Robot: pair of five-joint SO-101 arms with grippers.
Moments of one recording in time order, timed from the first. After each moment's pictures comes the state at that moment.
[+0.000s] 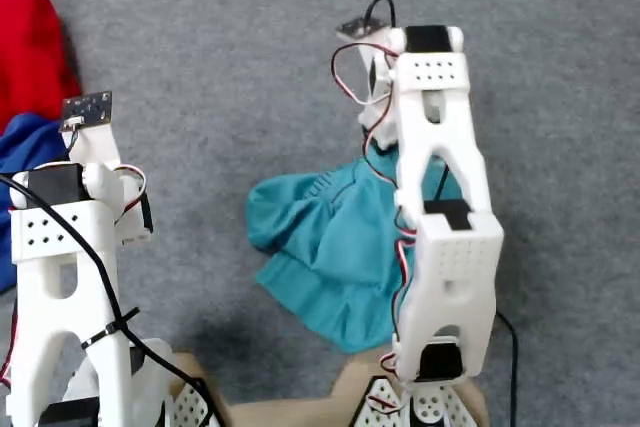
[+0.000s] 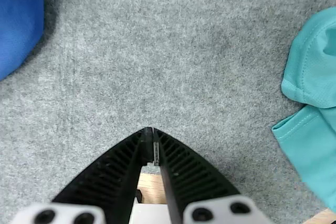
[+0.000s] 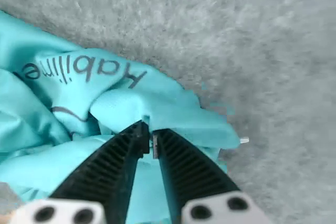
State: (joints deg) left arm -13.5 -35.1 32.3 90.1 -6.5; right arm -6.9 32.5 -37.3 101.1 18.9
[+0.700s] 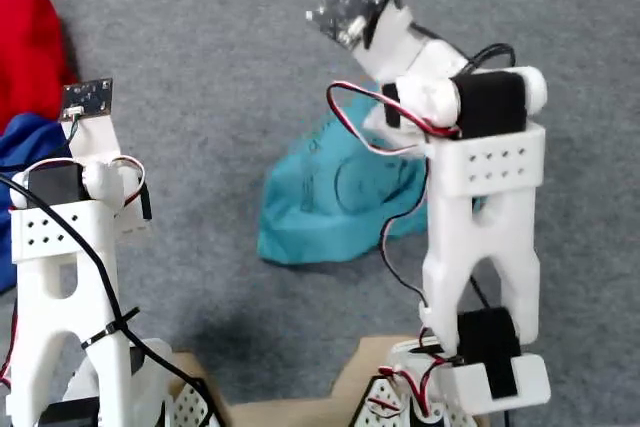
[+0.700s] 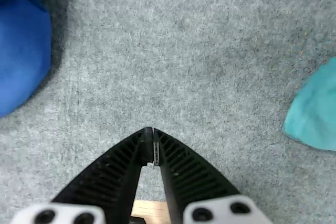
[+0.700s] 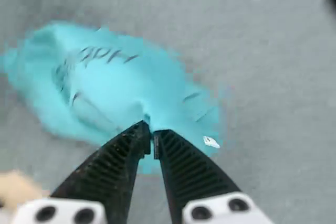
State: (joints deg) left arm -13.5 -35.1 32.3 84.1 -8.7; right arm -13.0 -8.6 -19.4 101.3 36.1
